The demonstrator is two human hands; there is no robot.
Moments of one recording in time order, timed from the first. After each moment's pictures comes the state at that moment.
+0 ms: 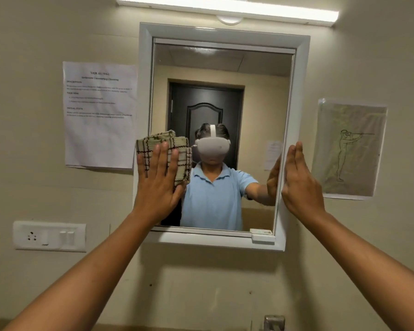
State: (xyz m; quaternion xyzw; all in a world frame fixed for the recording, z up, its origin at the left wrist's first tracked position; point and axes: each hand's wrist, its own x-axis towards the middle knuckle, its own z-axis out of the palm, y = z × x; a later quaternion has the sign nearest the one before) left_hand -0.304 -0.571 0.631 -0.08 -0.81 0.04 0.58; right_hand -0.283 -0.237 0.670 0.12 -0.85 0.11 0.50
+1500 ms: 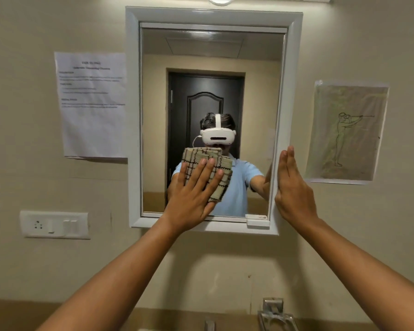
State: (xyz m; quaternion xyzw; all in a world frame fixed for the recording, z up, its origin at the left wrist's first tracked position) left_hand -0.306 -0.489 0.589 -0.19 -0.81 0.15 0.53; right_hand -0.289 -0.220 0.624 0.15 -0.86 0.12 0.48
